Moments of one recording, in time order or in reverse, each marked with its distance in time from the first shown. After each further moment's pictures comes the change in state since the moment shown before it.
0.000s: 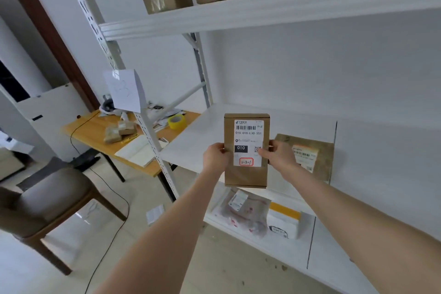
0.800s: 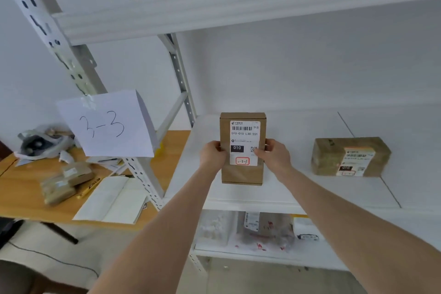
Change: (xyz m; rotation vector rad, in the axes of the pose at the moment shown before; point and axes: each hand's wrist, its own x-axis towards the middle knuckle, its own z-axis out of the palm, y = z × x) left_hand 0.252 -0.069 -0.097 0.032 -0.333 0.197; right_hand 0.117 -0.057 0.195 -0.011 0.398 0.123
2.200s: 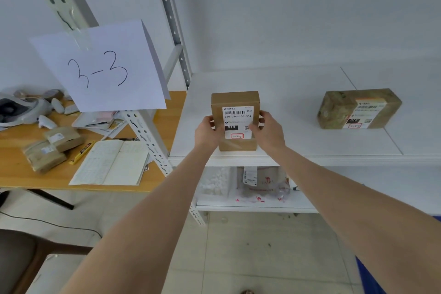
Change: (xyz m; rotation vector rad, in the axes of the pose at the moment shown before) left_hand -0.023 -0.067 -0.027 -0.047 -0.023 -0.006; right_hand -0.036 0.027 0.075 -0.251 0.051 -0.034
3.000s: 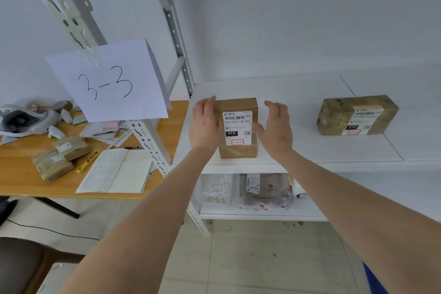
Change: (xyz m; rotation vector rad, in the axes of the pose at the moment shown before) left_hand -0.005 0.026 -0.016 0.433 0.296 0.541; right_hand -0.003 -0.012 -0.028 -0.253 0.208 -0.245
